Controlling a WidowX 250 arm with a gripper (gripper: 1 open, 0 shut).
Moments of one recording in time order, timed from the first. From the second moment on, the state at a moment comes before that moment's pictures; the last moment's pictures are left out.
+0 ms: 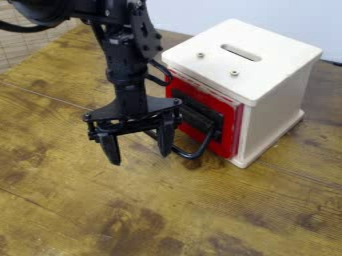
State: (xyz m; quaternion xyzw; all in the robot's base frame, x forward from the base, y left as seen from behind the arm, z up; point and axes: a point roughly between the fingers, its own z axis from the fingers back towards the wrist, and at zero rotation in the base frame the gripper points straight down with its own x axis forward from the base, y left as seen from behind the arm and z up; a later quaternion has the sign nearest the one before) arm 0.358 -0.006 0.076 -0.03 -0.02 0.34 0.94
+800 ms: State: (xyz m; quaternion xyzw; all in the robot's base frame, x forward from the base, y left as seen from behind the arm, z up) arm 0.373 0.003 0.068 -0.05 -0.04 0.49 0.87
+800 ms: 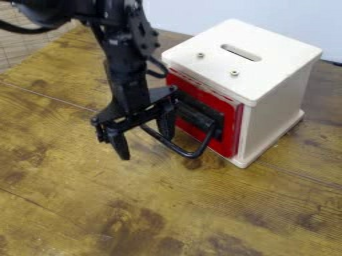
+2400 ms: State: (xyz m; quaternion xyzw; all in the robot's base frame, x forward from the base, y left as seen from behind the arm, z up) arm 0.370 0.008 0.063 -0.04 -0.09 0.60 0.79
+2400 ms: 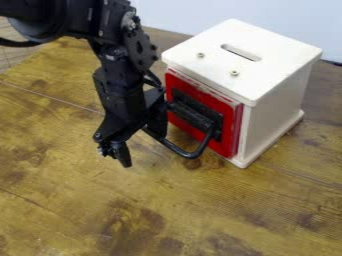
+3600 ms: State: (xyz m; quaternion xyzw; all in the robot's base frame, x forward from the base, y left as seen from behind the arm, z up) arm 0.366 0.012 0.041 -0.02 -0.09 0.61 0.79
